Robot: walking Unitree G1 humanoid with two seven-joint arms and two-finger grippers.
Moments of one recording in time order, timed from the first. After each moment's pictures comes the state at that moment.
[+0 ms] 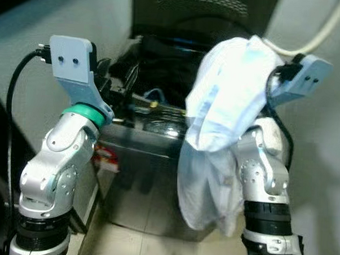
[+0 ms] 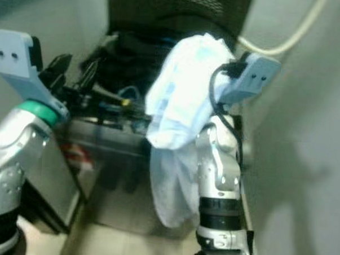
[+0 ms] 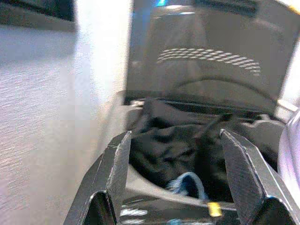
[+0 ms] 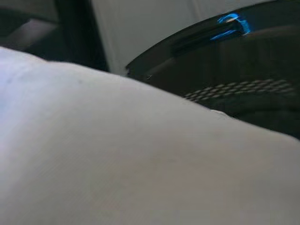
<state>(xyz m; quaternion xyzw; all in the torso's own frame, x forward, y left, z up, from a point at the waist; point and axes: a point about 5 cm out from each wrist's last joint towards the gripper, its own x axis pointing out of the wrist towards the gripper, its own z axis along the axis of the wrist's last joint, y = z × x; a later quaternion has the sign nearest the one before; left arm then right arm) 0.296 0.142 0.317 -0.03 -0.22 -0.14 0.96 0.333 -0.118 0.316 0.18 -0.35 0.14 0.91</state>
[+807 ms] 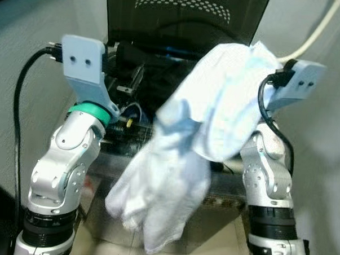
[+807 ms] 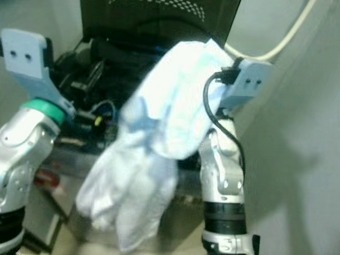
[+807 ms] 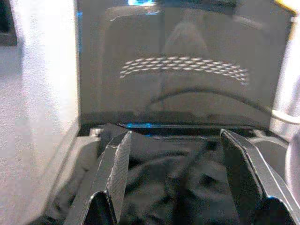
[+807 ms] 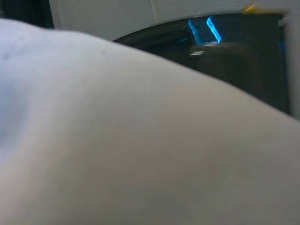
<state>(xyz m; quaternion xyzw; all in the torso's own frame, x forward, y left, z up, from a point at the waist) 0.300 0.140 0.318 0.00 -0.24 -0.11 0.96 0.331 -0.116 0.308 0.15 -0.35 0.15 0.91</state>
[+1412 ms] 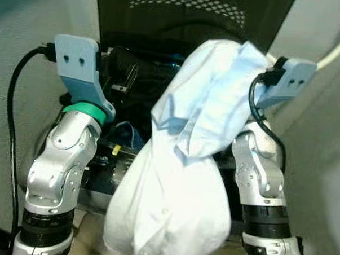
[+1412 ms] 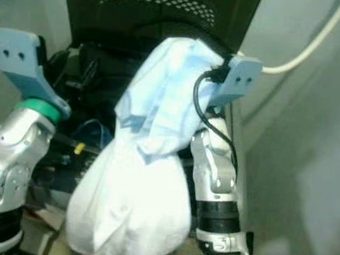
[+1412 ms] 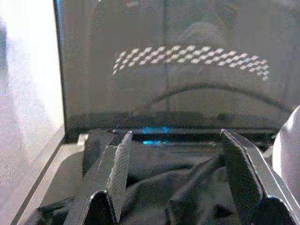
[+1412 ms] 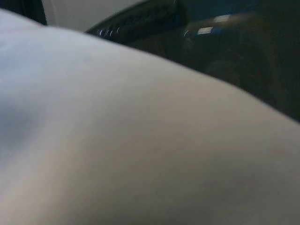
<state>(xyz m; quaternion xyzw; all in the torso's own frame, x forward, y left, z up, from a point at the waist) 0.300 0.137 0.317 0.00 -0.23 -0.13 0.96 0.331 -0.114 0.309 0.15 -0.35 0.15 0.91</state>
